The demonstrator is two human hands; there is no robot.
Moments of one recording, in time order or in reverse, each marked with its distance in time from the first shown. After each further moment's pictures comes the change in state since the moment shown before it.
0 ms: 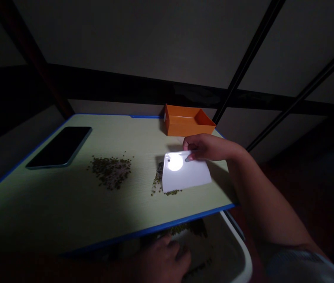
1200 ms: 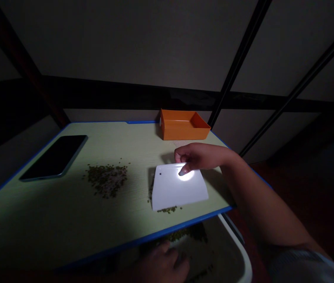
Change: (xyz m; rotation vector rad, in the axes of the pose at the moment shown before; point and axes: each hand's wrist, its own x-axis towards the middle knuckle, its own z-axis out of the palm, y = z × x) left_hand -0.003 -0.011 0.008 0.079 0.016 0.102; right_hand 0.004 -0.004 0.011 0.137 -0.151 -0.139
